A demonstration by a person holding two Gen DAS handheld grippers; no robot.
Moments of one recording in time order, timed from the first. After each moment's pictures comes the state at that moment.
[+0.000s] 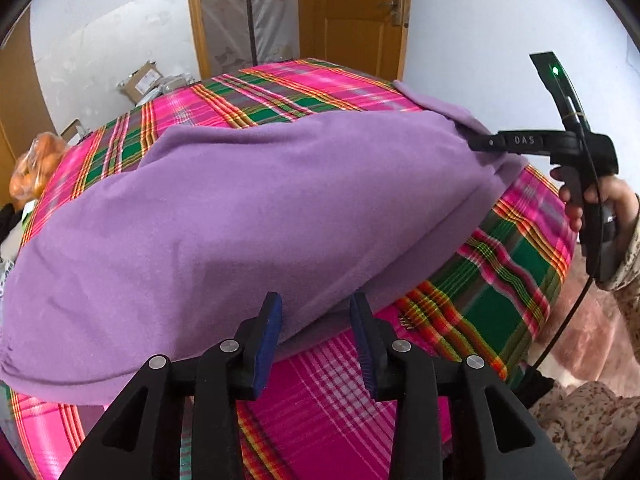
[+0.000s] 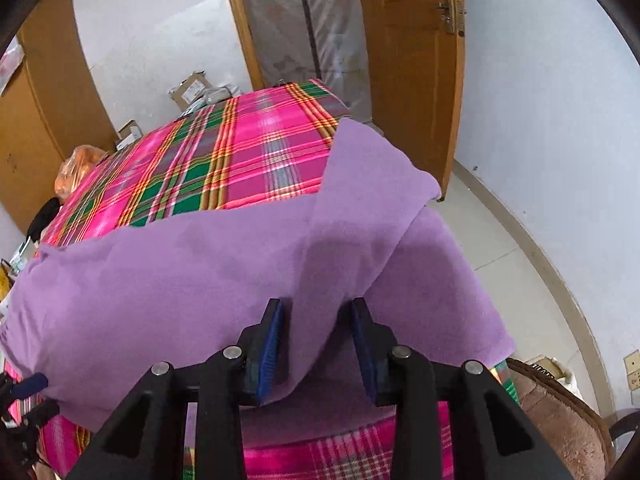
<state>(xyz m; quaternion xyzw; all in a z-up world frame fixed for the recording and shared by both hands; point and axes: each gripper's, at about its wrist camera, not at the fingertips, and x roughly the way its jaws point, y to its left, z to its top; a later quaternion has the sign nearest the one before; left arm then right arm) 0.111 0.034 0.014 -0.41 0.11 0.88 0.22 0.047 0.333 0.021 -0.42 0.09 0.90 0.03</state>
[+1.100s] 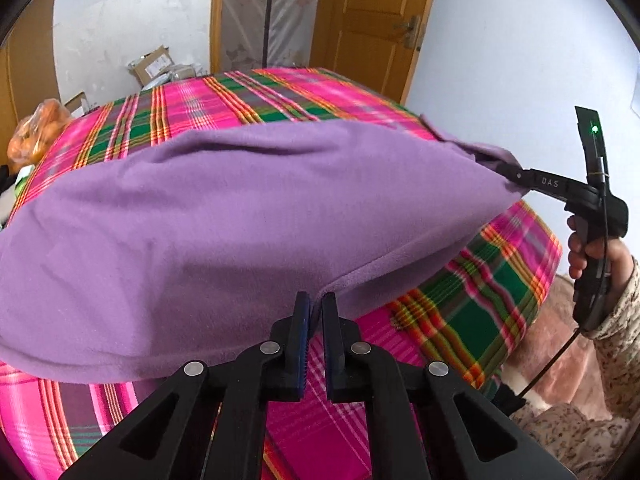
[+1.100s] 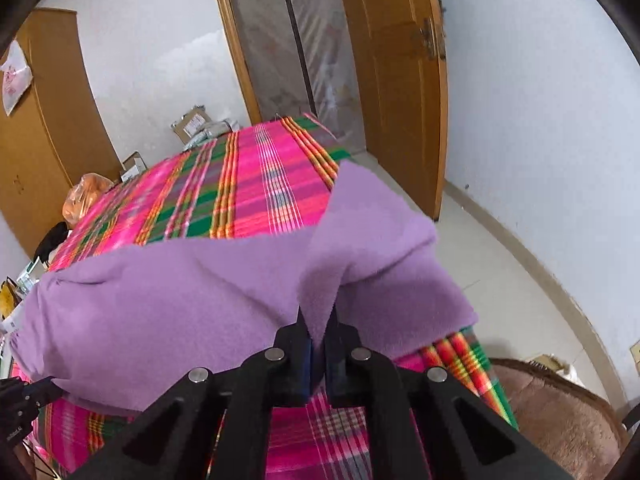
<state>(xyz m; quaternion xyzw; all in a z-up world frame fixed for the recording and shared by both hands) 0.118 0.005 0.016 -0.42 0.03 0.88 0.22 0.091 0.337 0.034 -0.37 0.10 0.92 0.04</state>
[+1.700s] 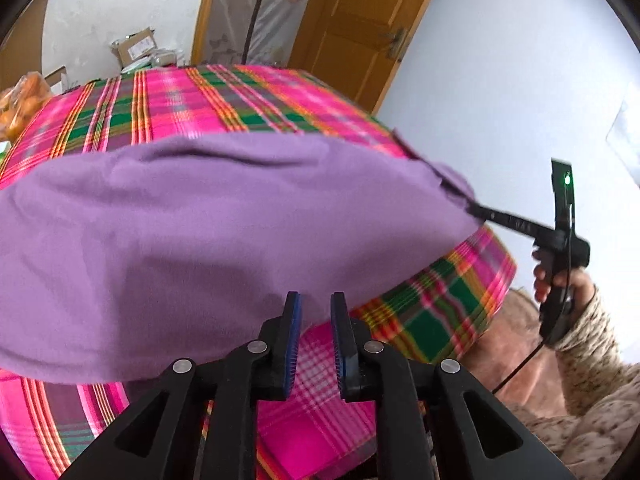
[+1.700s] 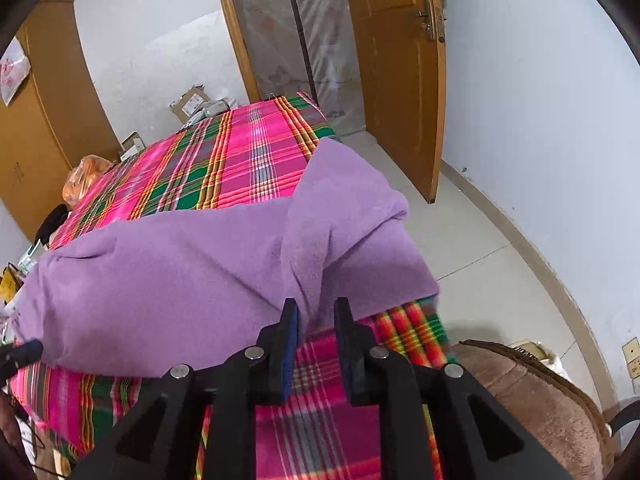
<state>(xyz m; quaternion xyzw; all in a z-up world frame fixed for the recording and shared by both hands) 0.107 -0.017 0.042 -0.42 -0.04 0.86 0.29 0.116 0.365 0.038 -0.40 0.10 0.91 0.03</state>
